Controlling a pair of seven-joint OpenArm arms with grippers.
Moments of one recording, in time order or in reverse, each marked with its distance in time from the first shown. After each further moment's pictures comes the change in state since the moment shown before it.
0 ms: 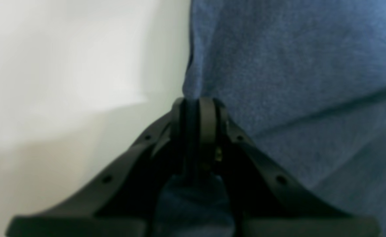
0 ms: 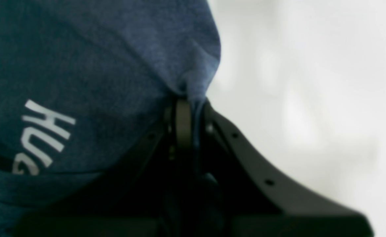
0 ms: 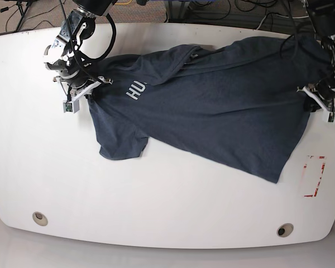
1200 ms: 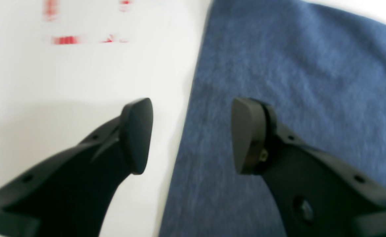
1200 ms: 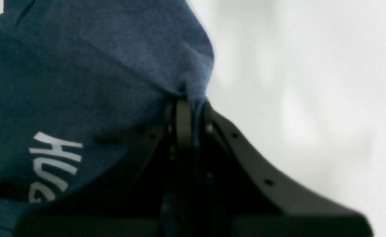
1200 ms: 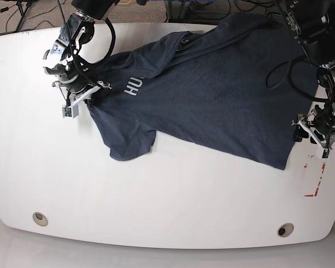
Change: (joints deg) left arm -19.4 5.3 -0.8 1.1 4.3 0.8 15.5; right arm 1.7 0.3 -0.1 -0.3 -0.2 0.2 -0.4
